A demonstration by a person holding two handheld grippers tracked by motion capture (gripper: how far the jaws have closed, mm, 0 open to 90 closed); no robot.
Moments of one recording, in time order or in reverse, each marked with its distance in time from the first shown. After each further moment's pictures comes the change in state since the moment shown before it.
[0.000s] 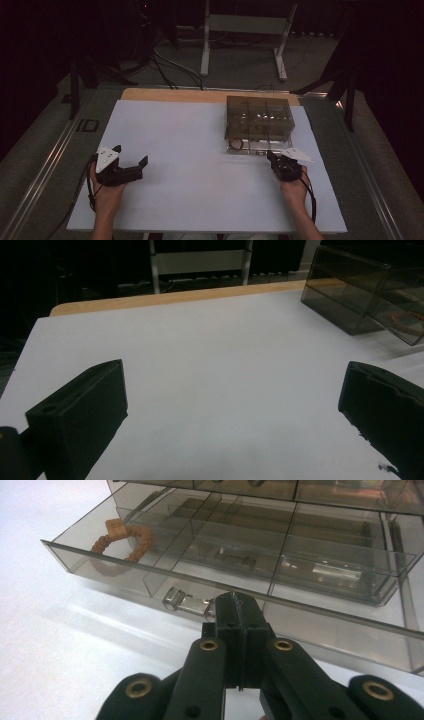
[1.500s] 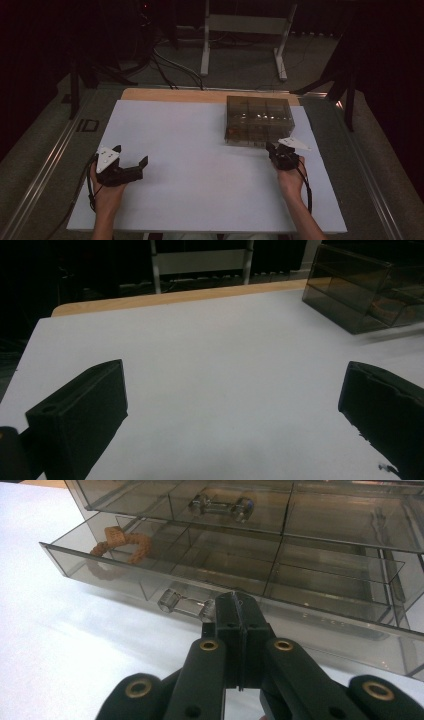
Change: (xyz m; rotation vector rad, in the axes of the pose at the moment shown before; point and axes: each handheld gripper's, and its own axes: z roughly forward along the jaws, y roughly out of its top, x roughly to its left) left arm -0.001 0.000 0.000 0.000 0.006 0.005; right arm -0.005 0.023 0.021 0.004 -0.030 0.040
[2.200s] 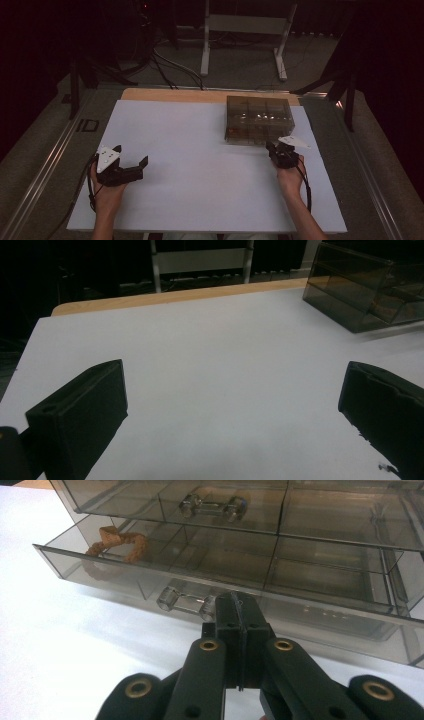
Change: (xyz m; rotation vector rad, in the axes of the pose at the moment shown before) left arm 0.000 0.000 0.001 0.005 0.001 0.003; right arm -0.003 0.001 0.006 0.010 -0.005 0.021
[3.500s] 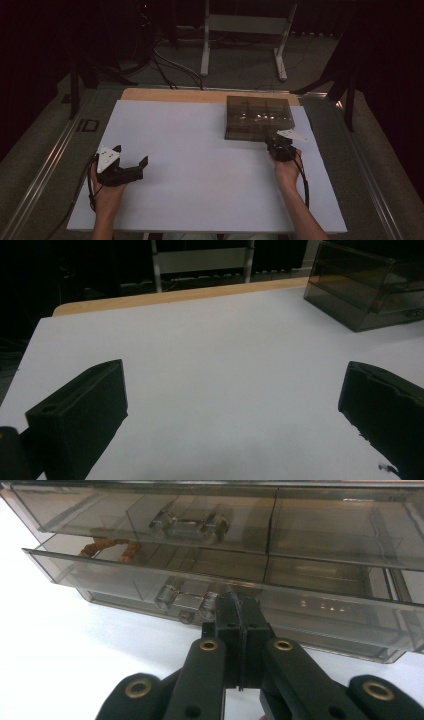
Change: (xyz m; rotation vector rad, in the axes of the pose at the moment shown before) left arm 0.000 0.000 0.000 0.001 0.003 0.004; right arm -0.005 0.010 0.021 0.003 -0.025 0.038
